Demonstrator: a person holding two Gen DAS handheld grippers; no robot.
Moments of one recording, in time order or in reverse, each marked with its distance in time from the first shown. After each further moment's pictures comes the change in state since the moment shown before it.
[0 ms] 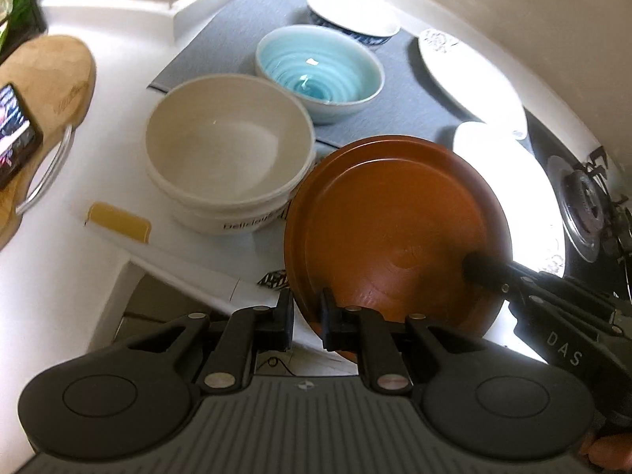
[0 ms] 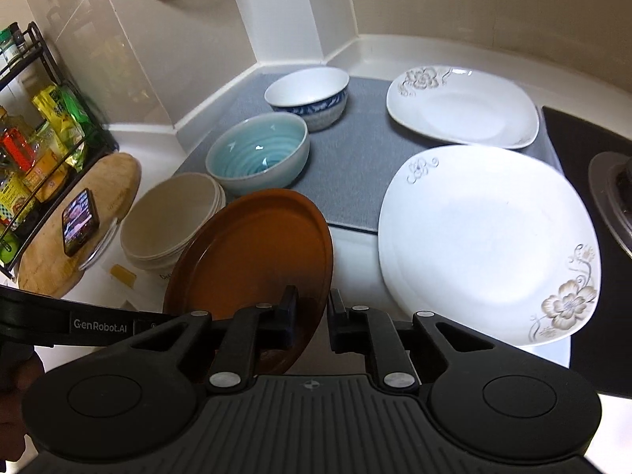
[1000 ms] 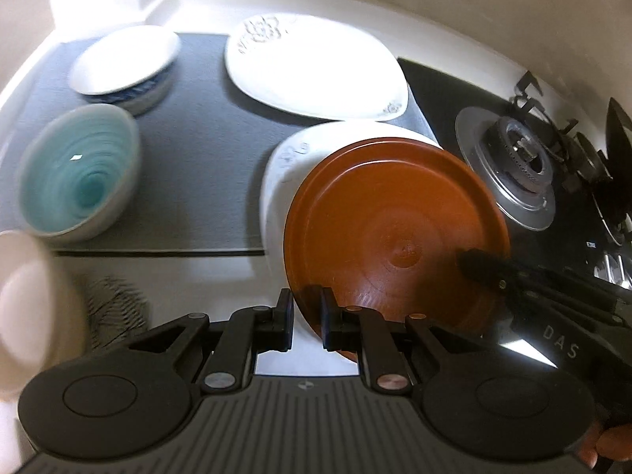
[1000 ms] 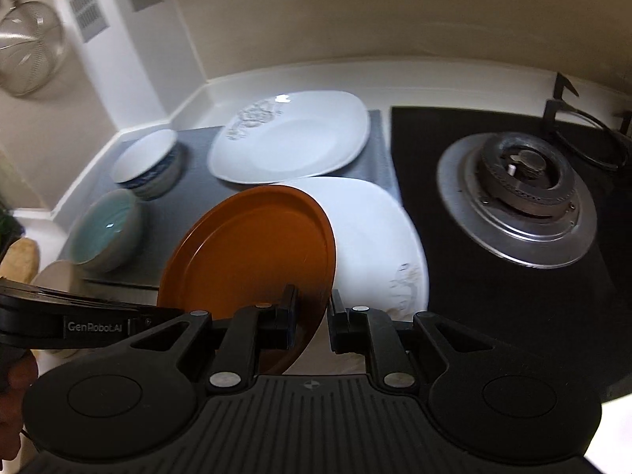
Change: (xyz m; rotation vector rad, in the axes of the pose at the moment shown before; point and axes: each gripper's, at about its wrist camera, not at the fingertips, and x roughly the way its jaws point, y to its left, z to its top) left arm 0.069 -0.155 0.060 0.316 0.026 -0.096; right arm -0.018 -0.138 0.005 0.217 -0.078 -0.203
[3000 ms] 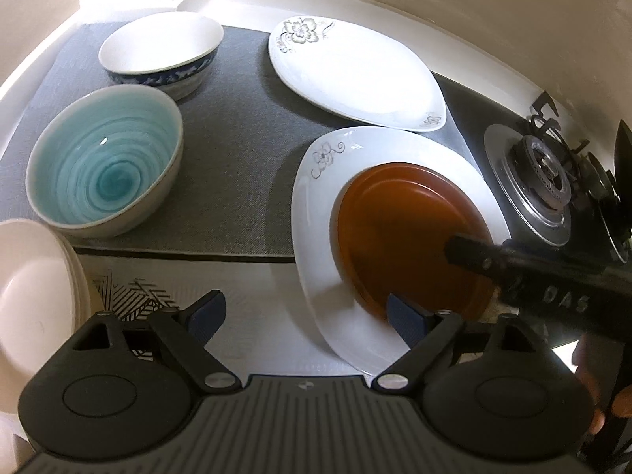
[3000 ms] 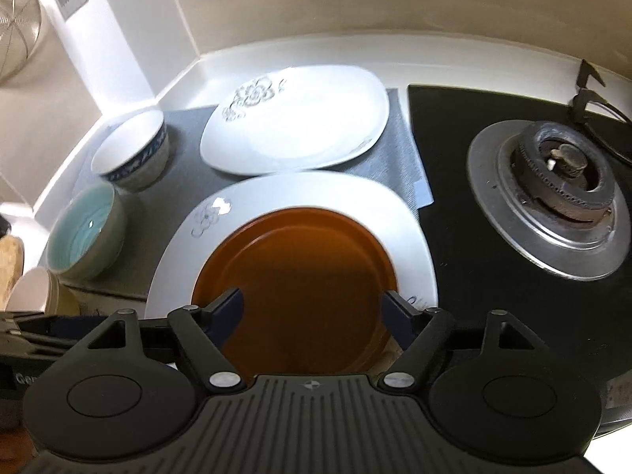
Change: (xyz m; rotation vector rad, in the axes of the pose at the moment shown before) left arm 0.009 0.047 -0.008 -0.033 -0.055 -0.018; right arm 0.046 0.014 0.018 0.007 0.056 -0.008
